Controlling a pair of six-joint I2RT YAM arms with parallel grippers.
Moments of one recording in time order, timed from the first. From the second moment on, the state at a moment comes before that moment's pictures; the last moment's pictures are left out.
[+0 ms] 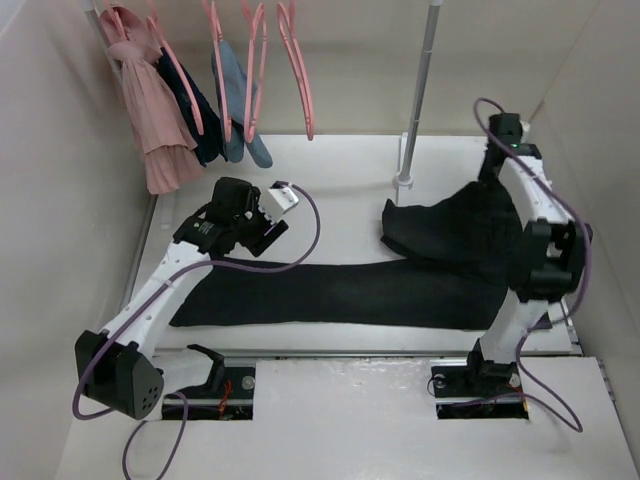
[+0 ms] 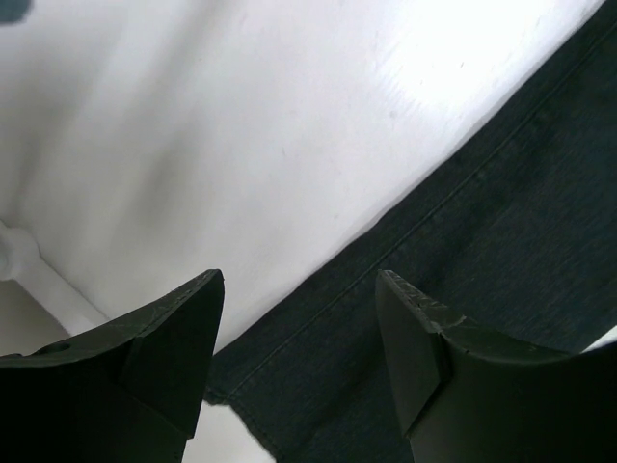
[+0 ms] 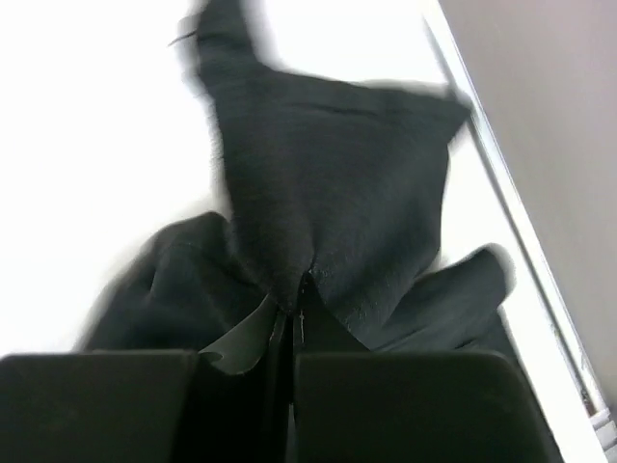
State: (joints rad) left arm -0.39 1.19 1.04 -0.65 0.08 0.56; right arm -0.14 1.95 1.71 -0.73 0.36 0.25
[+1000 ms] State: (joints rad) left arm -0.42 1.03 1.05 -0.67 0.44 0.84; right arm 0.90 1.63 1.37 -0.32 -0.17 0.11
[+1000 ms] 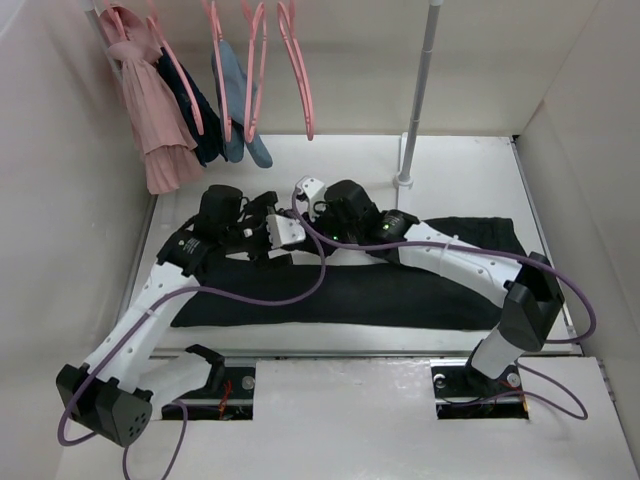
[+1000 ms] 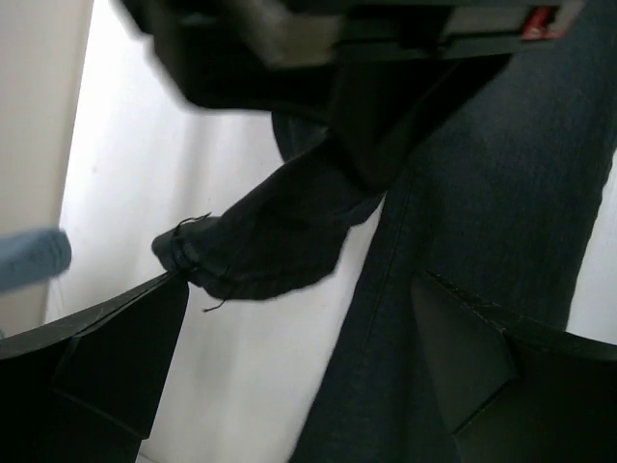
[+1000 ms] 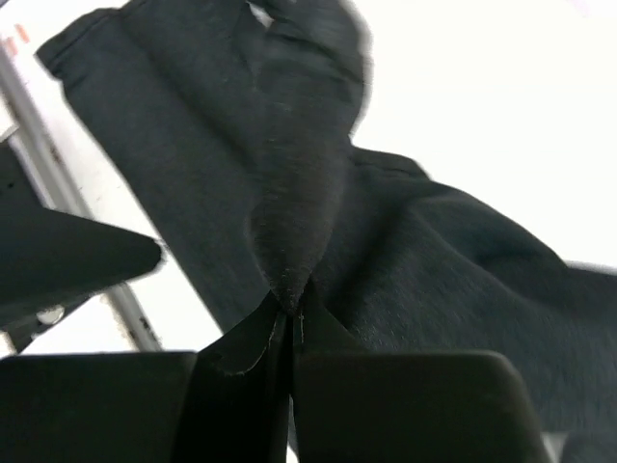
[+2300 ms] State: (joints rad) left arm -0.42 1.09 0.94 -0.61 -0.17 0.70; right arm -0.13 1.57 1.28 -0.58 0.04 0.49
